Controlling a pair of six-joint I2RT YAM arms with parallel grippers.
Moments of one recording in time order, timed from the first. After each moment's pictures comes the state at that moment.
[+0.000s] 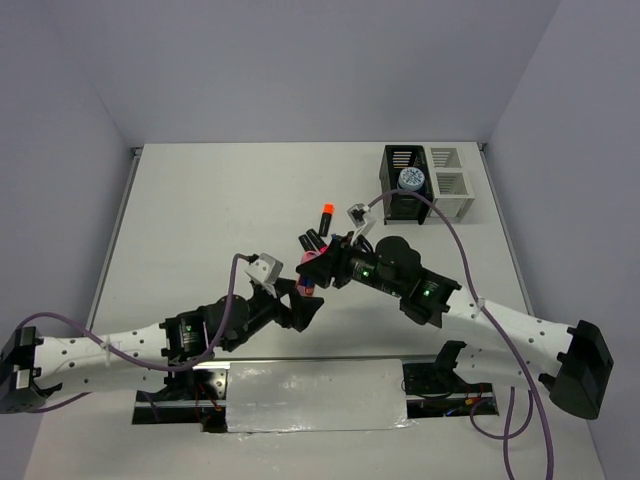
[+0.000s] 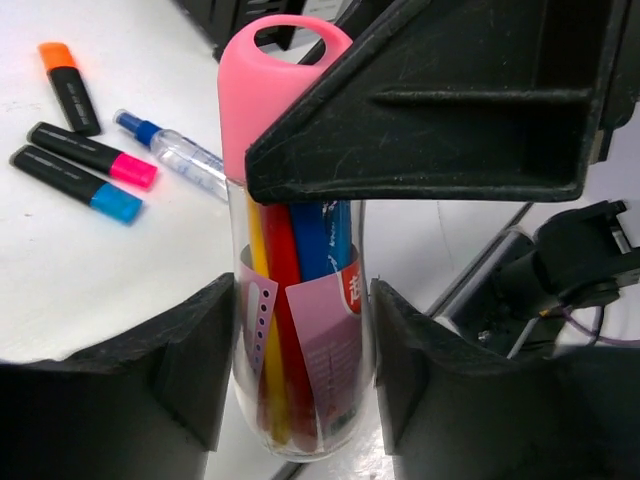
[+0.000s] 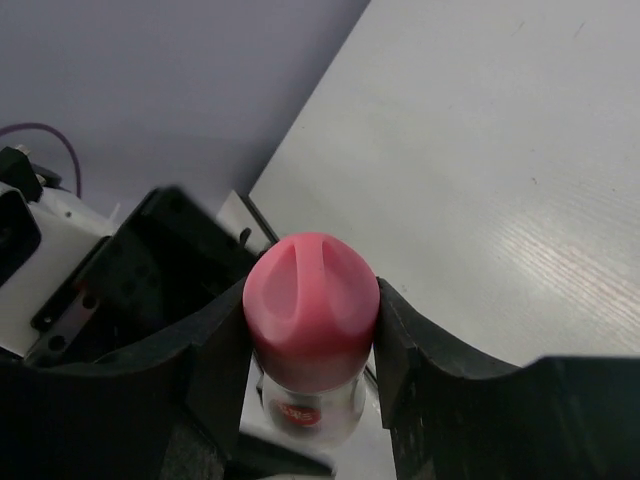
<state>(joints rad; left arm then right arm) -1.27 0.80 0.50 0.16 -0.48 -0.47 0.93 0.99 0.68 0.17 -0.10 0.77</state>
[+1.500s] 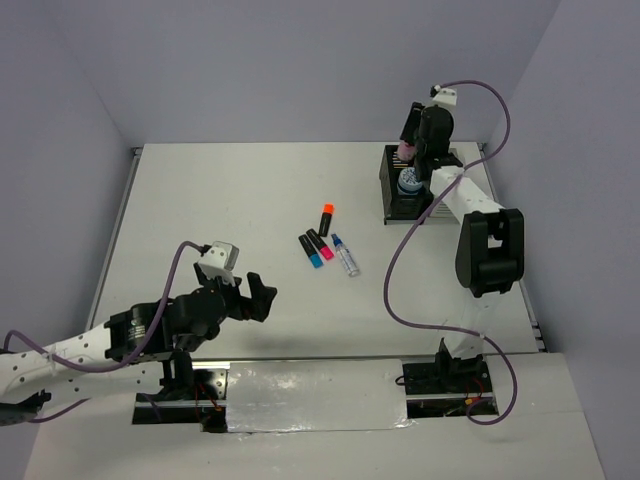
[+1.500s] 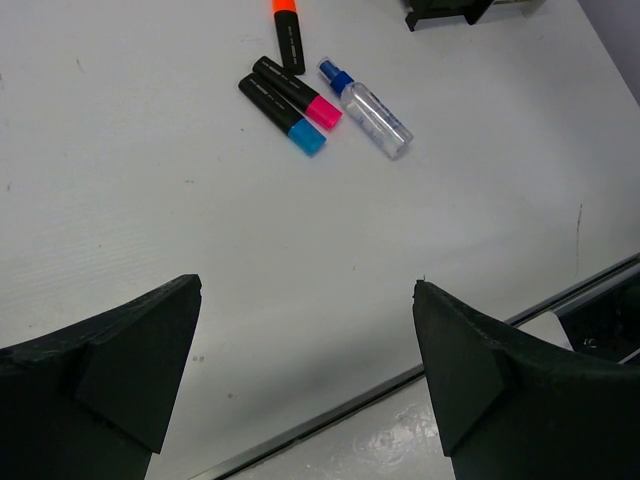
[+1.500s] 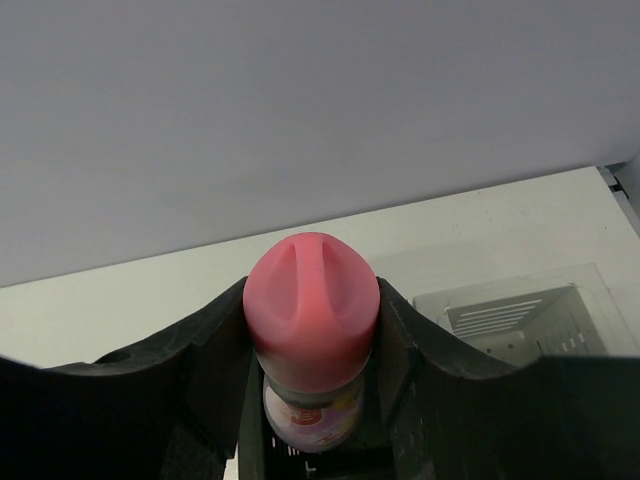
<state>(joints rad) -1.24 0.62 0.75 -0.62 -0.71 -0.66 0.10 1.90 1.51 0.23 0.25 0.19</state>
